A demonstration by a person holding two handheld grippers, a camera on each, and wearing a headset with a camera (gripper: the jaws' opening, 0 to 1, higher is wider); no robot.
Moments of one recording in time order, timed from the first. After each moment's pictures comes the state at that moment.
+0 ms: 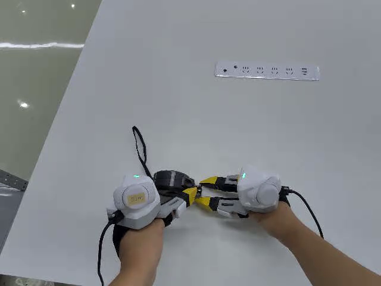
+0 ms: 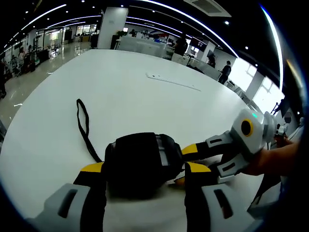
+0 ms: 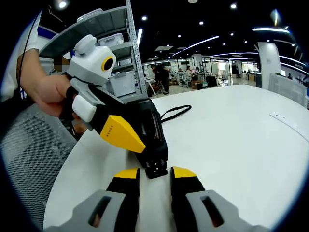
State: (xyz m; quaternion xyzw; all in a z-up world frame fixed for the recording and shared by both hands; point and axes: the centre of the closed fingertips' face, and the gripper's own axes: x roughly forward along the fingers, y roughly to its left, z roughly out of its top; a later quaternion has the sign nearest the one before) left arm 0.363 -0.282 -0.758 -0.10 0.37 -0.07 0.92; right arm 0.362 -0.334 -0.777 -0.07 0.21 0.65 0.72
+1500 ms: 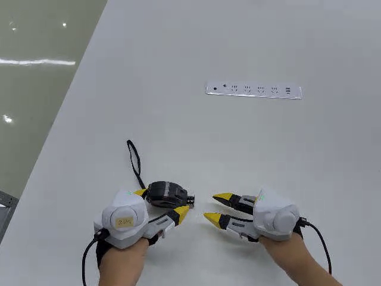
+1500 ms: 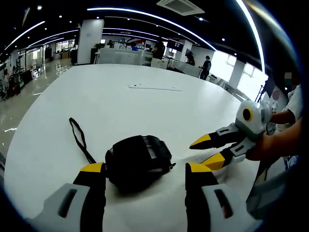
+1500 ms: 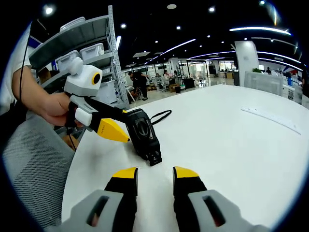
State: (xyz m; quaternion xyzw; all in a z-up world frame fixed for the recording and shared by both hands) left arm 0.351 -0.283 -0.735 -0.05 0.32 -0.15 0.93; right arm 0.354 -0.384 -0.749 -0.04 0.22 0.57 0.79
